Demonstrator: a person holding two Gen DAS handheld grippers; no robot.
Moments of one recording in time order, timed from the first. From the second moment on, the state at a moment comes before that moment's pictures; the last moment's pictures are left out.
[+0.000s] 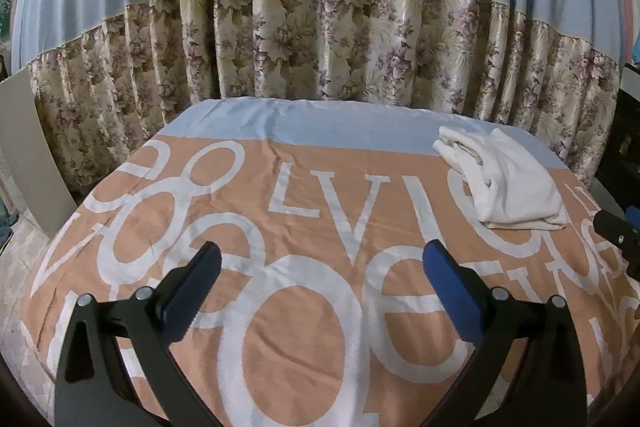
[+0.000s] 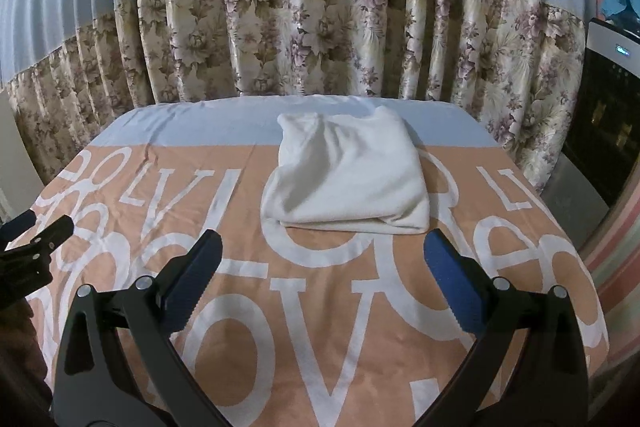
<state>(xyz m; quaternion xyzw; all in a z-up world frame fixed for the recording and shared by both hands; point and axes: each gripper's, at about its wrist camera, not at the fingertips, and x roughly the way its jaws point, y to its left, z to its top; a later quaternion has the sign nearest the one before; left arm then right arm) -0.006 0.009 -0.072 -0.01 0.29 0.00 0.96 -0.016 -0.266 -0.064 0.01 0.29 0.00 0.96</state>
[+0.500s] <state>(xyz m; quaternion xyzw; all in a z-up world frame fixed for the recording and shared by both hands) -0.007 0.001 -0.070 0.00 0.28 -0.02 0.96 -0.017 -0.265 -0.072 0.03 0.29 0.01 0.96</state>
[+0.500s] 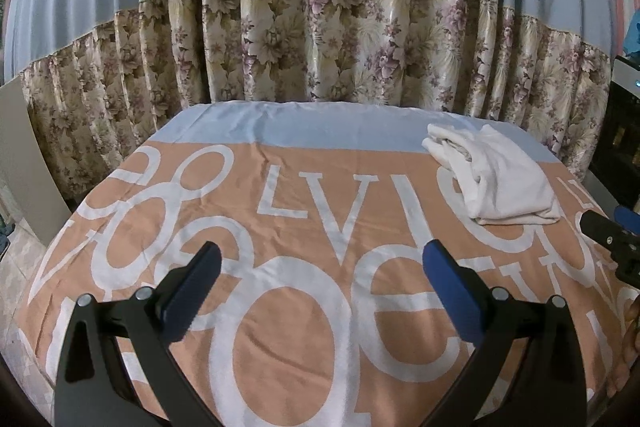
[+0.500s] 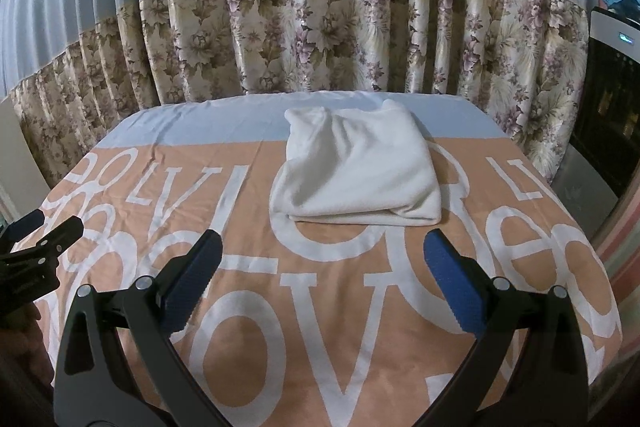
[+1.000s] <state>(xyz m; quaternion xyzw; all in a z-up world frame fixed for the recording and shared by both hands) -0.006 -0.003 -0.070 0.00 0.28 -0.02 0.96 -0.015 -0.265 -0.075 0.02 0.29 0.02 0.96</state>
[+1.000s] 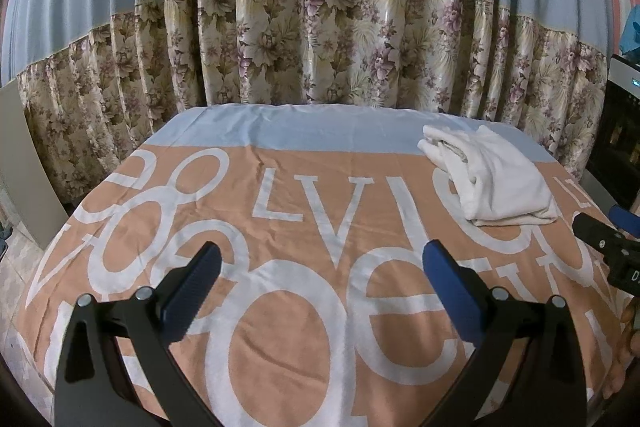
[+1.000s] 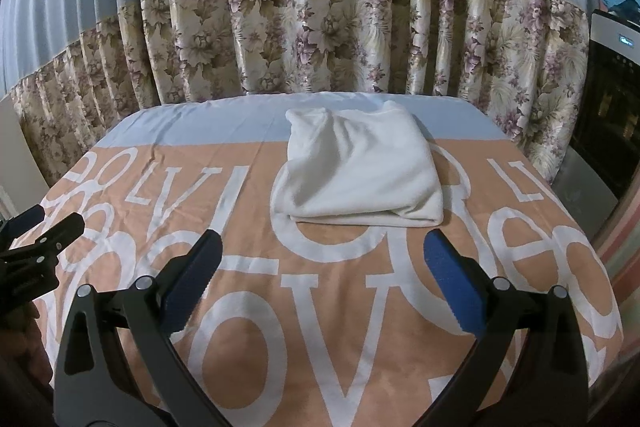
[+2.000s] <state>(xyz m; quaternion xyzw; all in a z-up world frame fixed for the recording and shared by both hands) 0.002 -0.012 -0.065 0.01 0.28 -0.03 0.96 -0.014 -0.266 -0.072 0.03 0.28 0.01 0.96</state>
